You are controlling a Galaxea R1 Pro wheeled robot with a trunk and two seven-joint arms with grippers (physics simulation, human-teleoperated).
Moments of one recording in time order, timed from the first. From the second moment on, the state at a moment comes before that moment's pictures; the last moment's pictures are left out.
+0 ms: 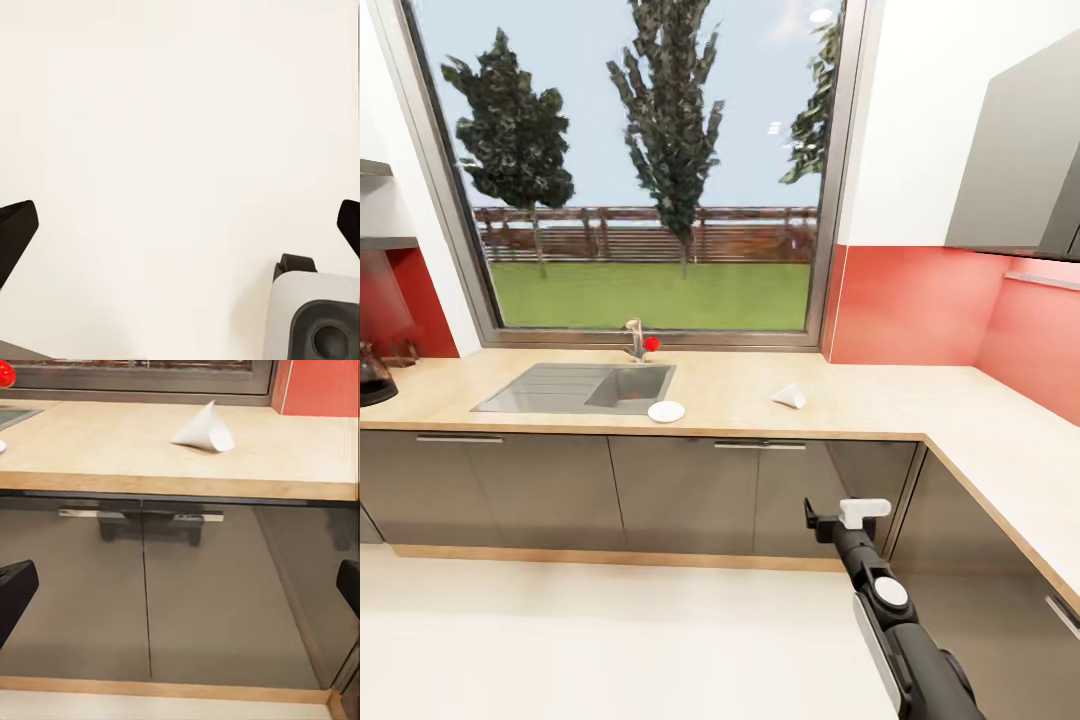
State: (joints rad) left arm -0.15 0.17 0.05 -0.11 0.03 -0.31 0.09; right arm -0.35 0.03 -0.01 -1.12 0.05 0.00 -0.01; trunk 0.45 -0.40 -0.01
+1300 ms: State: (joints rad) left arm -0.15 0.16 0.05 -0.38 0.04 -0.55 -0.17; right arm -0.35 0.03 -0.01 -1.09 0.06 0.00 -0.01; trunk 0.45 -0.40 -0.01
